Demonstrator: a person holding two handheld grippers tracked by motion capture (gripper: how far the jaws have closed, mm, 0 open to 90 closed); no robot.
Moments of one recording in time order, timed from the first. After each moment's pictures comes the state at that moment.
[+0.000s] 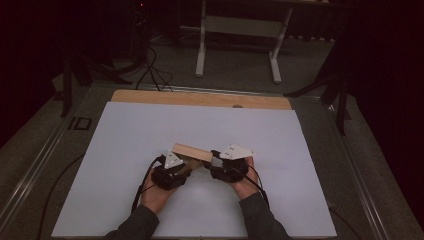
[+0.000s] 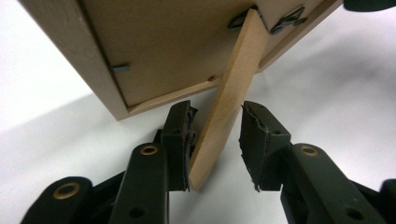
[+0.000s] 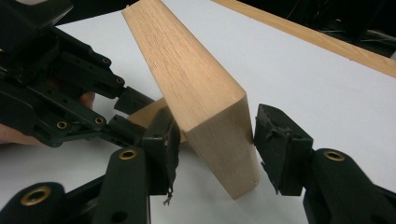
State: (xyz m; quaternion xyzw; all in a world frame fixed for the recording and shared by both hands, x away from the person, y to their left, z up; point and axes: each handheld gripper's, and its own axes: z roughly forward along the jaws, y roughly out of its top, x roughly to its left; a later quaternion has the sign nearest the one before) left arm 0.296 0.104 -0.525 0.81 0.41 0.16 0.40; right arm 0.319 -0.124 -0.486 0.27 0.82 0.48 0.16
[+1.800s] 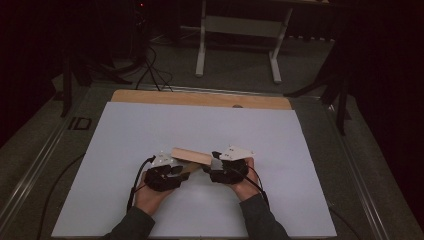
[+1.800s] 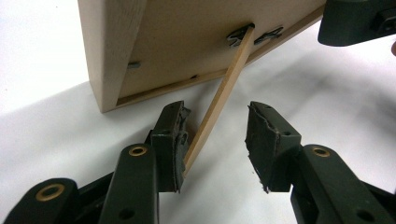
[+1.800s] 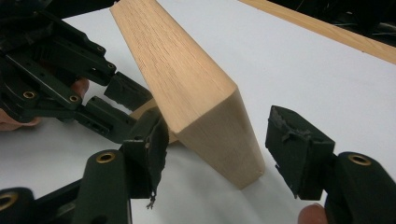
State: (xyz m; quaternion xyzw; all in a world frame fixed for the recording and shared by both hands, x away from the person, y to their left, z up) left arm 0.290 0.126 -0.524 0.79 0.42 0.09 0.45; right arm 0.317 -0.125 -0.488 0.27 0.83 0.47 0.15
